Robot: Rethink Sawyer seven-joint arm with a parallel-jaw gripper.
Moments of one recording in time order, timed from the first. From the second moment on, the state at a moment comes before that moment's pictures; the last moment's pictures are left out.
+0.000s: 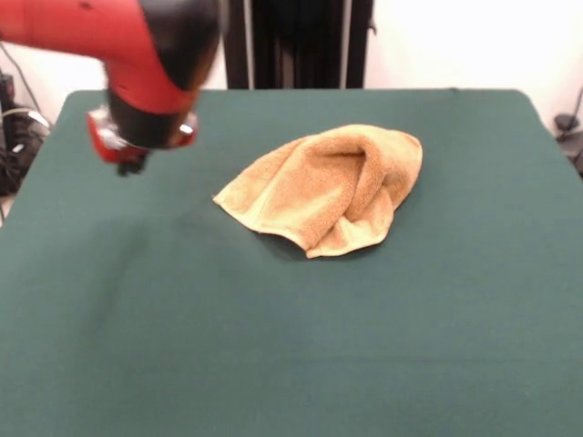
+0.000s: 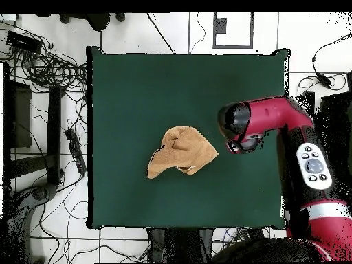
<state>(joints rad) -0.61 -0.44 0.45 1.25 -0.93 1.32 1.33</state>
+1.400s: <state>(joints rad) -0.76 -0.43 0.50 1.41 -0.64 0.79 1.26</state>
